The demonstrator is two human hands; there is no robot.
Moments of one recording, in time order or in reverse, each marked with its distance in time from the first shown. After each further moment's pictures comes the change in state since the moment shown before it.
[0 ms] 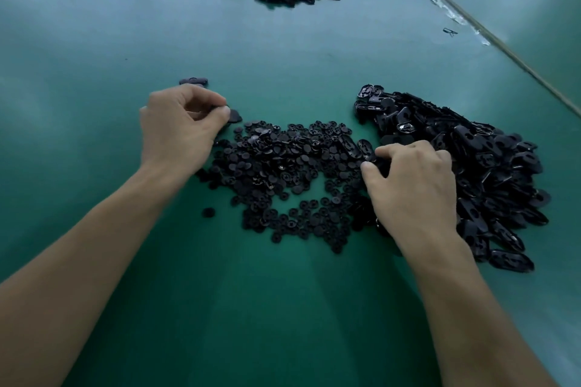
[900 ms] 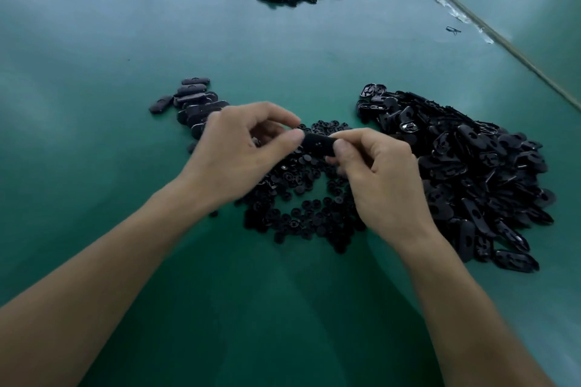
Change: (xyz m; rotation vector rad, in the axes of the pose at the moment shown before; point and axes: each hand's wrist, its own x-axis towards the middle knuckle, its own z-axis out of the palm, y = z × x) left_hand -0.037 0.037 0.021 -0.004 -0.364 0.210; right_hand -0.004 -0.022 0.008 0.803 -0.068 -0.194
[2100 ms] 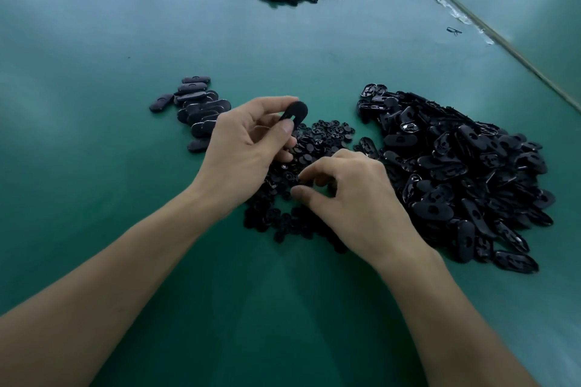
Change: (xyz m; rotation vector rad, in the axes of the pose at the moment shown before) left_hand -0.004 0.005 0.014 -0.467 0.032 -0.131; right_hand -0.012 -0.001 0.012 -0.419 -0.218 -0.114
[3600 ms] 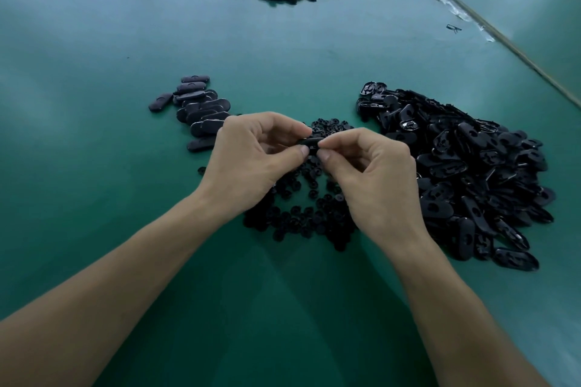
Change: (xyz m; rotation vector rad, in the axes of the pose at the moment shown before) left_hand -0.007 0.000 0.001 0.134 -0.064 0.024; right_hand 0.005 -0.002 -0.007 0.496 0.264 0.085
